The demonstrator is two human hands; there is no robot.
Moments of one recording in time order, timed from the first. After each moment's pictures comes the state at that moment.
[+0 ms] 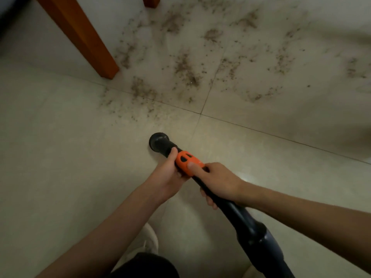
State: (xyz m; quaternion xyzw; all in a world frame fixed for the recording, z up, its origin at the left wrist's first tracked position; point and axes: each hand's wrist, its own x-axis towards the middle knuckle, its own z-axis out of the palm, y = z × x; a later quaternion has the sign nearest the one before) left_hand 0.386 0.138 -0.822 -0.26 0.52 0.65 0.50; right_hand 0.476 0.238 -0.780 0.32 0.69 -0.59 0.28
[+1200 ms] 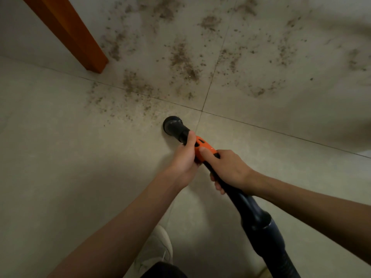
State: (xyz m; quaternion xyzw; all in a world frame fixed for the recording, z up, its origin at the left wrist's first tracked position) left_hand 0.361 0.181 -0.837 -0.20 0.55 0.64 0.49; right_hand 0.439 0.250 -0.787 0.40 0.69 -0.55 0.23
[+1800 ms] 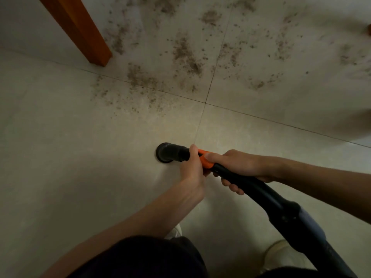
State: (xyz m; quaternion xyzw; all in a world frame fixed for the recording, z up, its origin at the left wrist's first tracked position) left_hand 0.404 0.141 -0.828 -0.29 0.57 0.61 0.47; right_hand 0.449 0.240 -0.761 0.35 0.63 -0.55 0.41
